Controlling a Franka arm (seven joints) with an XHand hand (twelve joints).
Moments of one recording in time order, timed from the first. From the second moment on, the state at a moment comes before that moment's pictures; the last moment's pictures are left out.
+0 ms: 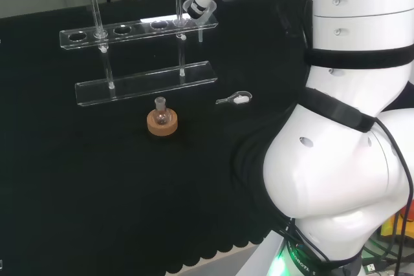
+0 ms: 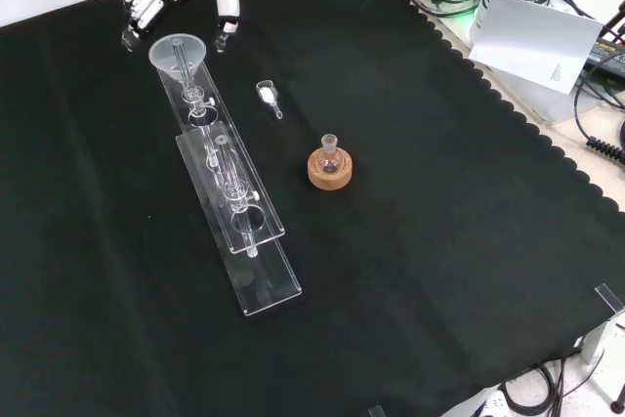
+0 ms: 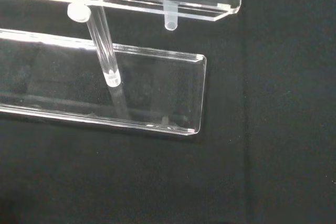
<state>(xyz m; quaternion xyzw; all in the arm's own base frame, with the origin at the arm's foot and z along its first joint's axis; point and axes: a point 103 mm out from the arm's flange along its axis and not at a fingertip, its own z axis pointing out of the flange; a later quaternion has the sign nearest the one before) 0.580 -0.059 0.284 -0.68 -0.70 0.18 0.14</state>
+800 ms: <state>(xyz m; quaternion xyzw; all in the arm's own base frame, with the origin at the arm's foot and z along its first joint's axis) 0.587 -0.060 0.267 -0.69 -0.69 0.20 0.13</state>
